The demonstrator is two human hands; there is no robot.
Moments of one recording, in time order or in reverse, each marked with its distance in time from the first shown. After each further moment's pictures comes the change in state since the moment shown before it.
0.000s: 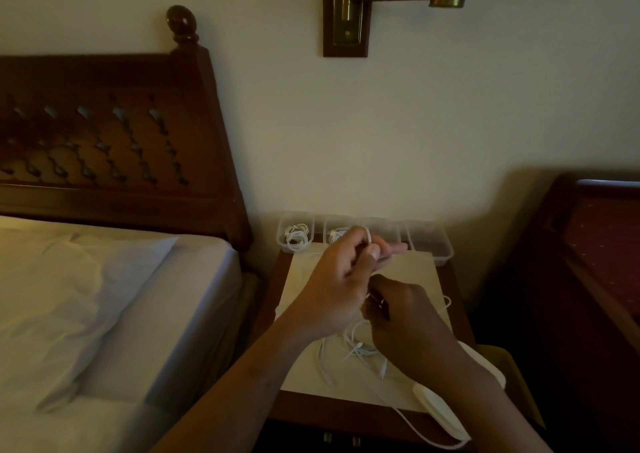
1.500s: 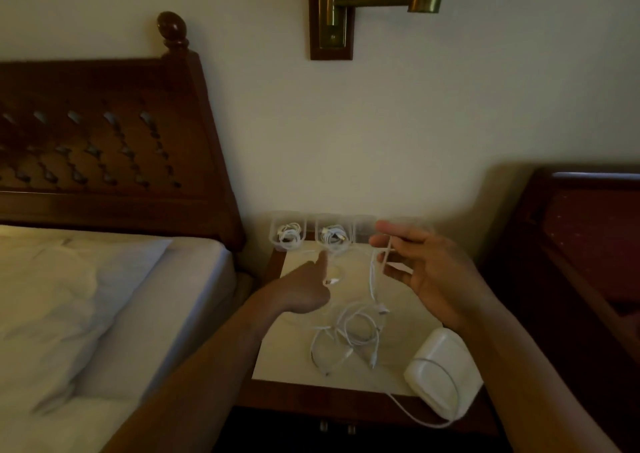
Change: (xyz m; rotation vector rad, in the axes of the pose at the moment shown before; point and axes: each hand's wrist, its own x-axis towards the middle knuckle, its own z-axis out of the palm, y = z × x) left_hand 0.016 -0.066 -0.053 0.857 -0.406 -0.611; right_hand 0.018 0.011 -0.055 1.048 0.084 0.404
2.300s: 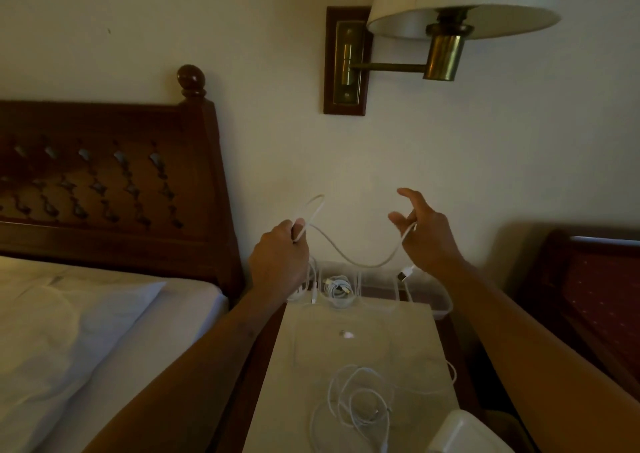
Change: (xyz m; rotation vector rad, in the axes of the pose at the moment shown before) left_hand 0.042 0.002 -0.099 -0.194 1.111 -0.044; right_hand 0.168 -0.049 -0.018 -0.994 0.282 -0.485
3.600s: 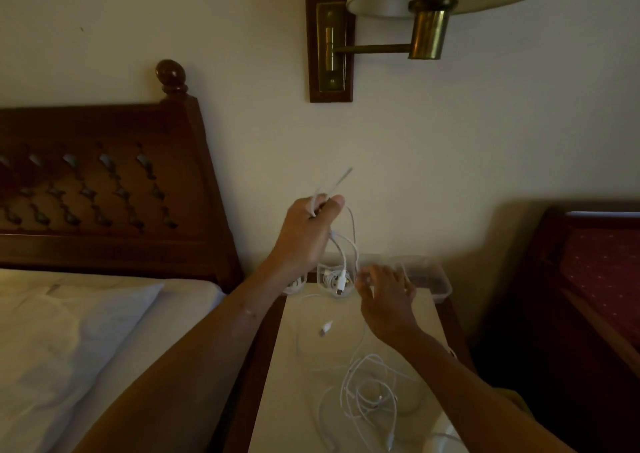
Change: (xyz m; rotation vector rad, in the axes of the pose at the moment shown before) left_hand 0.003 0.055 -0.012 -0.606 -0.349 0.139; right_hand -0.099 0.037 0.103 -0.115 -0.119 0.152
